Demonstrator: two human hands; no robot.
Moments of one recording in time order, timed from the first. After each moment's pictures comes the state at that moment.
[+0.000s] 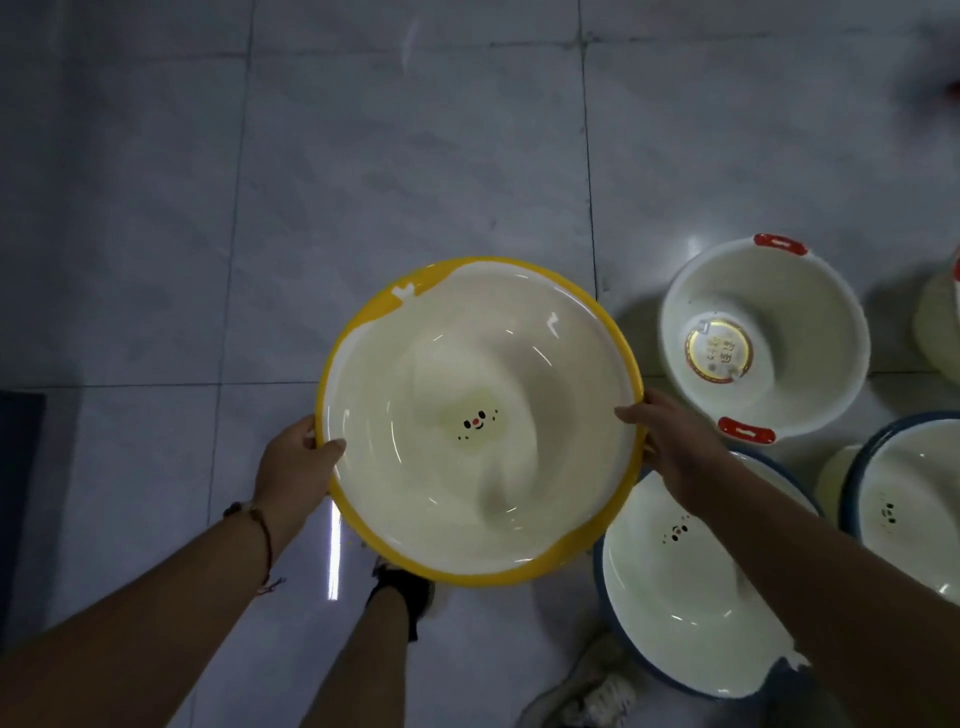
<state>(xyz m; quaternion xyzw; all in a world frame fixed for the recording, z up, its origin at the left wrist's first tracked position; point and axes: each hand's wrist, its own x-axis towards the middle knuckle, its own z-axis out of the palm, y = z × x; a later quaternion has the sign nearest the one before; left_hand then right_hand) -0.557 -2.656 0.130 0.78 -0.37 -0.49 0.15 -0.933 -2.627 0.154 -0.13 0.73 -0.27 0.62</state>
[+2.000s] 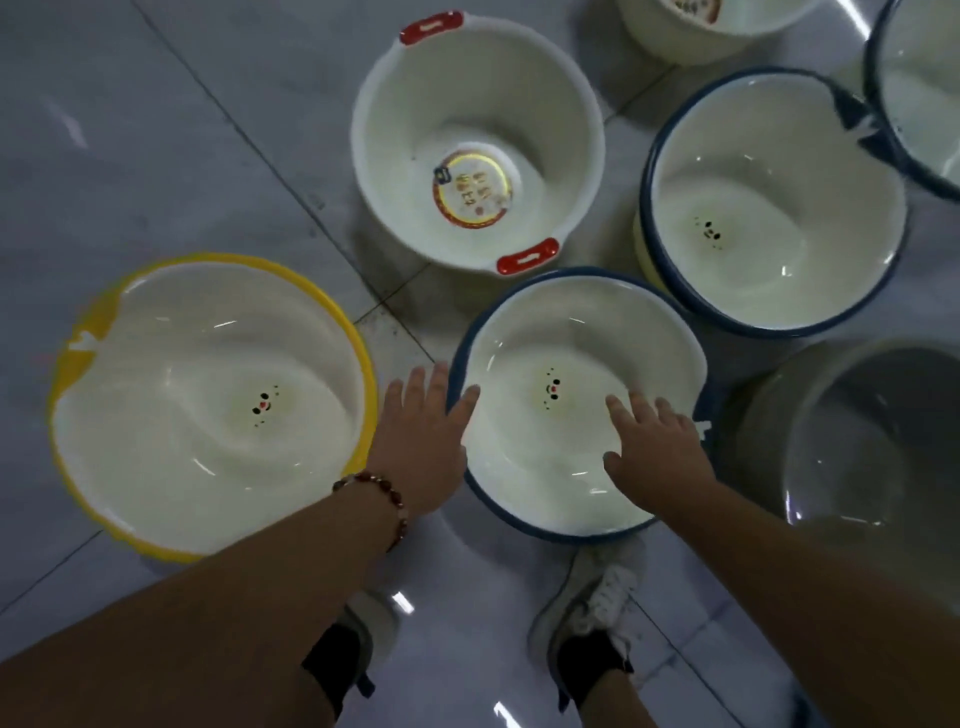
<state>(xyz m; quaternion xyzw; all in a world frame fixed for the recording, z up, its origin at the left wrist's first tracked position) -0.879 -2.567 0.007 0.15 -0.93 -0.08 -0.31 -1.043 -2.364 0.021 -0.31 0.85 0.18 0.39</state>
